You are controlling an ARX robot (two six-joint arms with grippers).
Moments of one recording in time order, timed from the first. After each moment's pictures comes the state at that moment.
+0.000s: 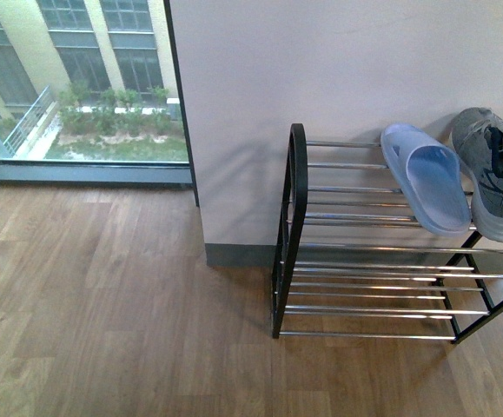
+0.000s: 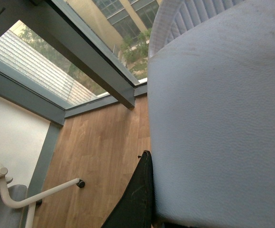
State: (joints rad) left arm 0.10 0.44 0.52 -0.46 -0.18 0.54; right arm -0.20 1.17 0.34 0.53 -0.15 0.07
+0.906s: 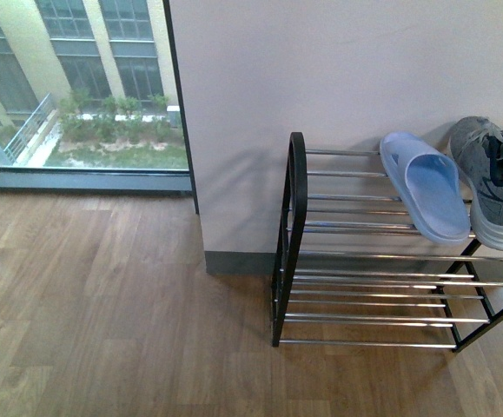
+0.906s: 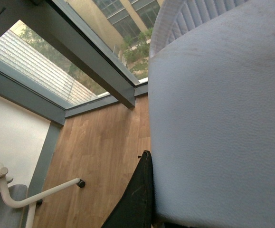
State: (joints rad) left arm 0.10 0.44 0.52 -0.46 -0.18 0.54; right arm -0.14 0.65 0.02 0.63 -0.14 0.00
